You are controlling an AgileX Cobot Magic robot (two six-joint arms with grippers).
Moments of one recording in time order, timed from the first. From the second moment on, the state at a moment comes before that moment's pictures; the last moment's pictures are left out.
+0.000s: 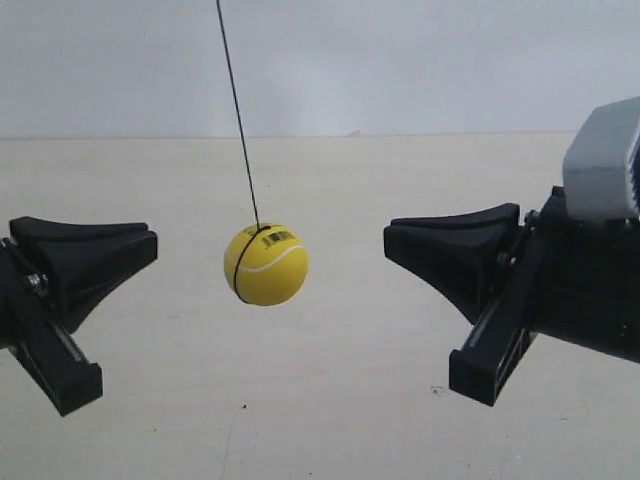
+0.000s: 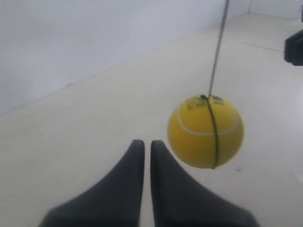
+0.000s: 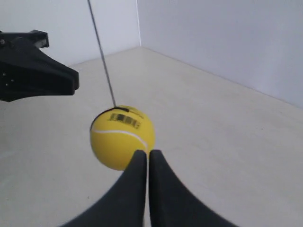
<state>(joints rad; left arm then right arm) -0.44 0.97 -0.28 0.73 -0.47 -0.54 0.50 1.08 -0.36 -0.88 -0.67 0.75</state>
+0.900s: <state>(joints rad) -0.44 1.35 -0.28 0.65 -0.94 -0.38 0.50 1.23 -0.35 -0.88 -0.83 0.66</state>
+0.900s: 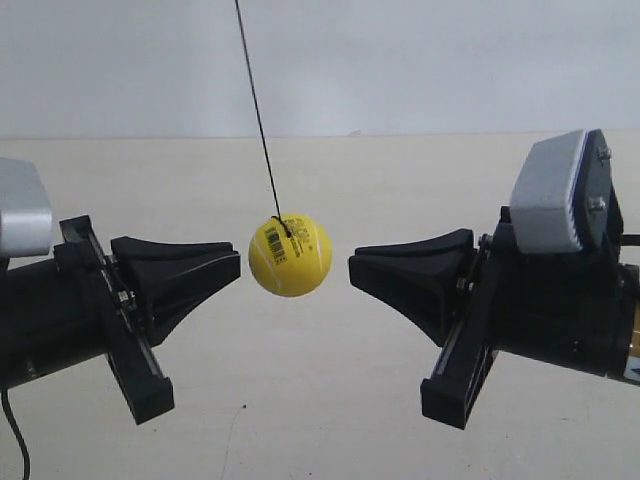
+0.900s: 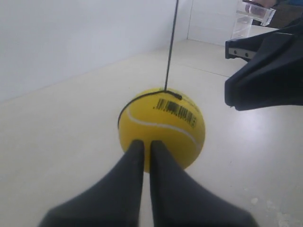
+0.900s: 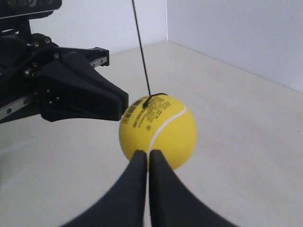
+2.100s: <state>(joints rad) -0.44 1.35 -0.28 0.69 -0.94 -0.39 0.50 1.35 -0.35 -0.90 -0.99 0.65</state>
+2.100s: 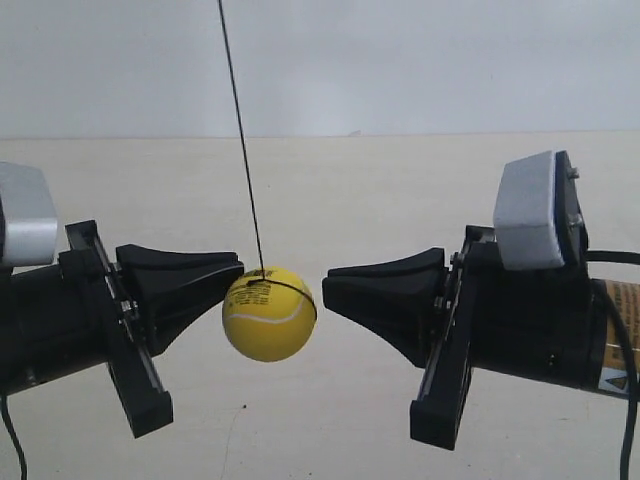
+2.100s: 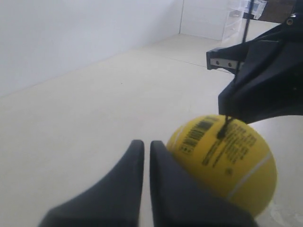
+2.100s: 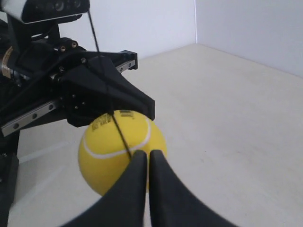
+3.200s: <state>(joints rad) -0.44 1.35 -0.28 0.76 -0.91 -0.42 0.50 1.35 -0.35 -0.94 -0.98 0.66</state>
